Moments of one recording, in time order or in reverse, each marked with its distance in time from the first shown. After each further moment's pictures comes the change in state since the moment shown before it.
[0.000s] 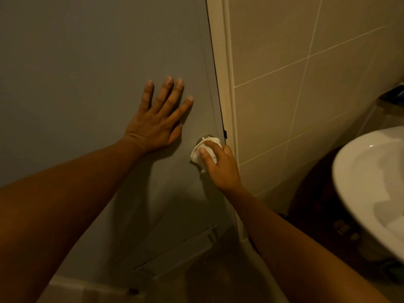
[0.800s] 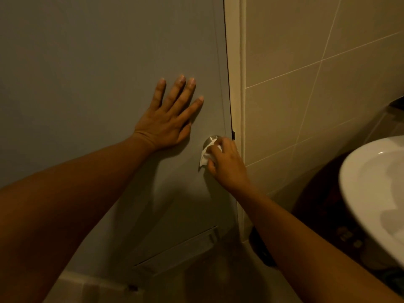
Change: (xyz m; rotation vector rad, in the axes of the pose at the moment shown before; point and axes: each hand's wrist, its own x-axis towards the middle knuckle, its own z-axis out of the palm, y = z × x) left_hand 0.001 -0.001 -0.001 0.006 0.020 0.011; right_hand 0.013 0.007 -0.001 -0.508 0.006 -0.377
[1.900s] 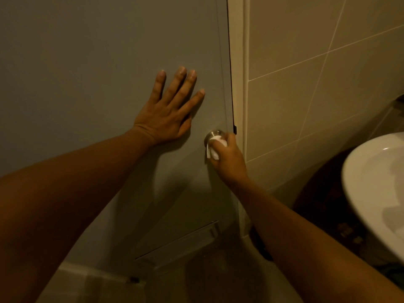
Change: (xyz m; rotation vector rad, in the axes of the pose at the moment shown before) left_hand 0.001 0.001 -0.002 0.002 -0.006 0.006; right_hand -0.001 0.003 0.010 0.161 0.013 0.074
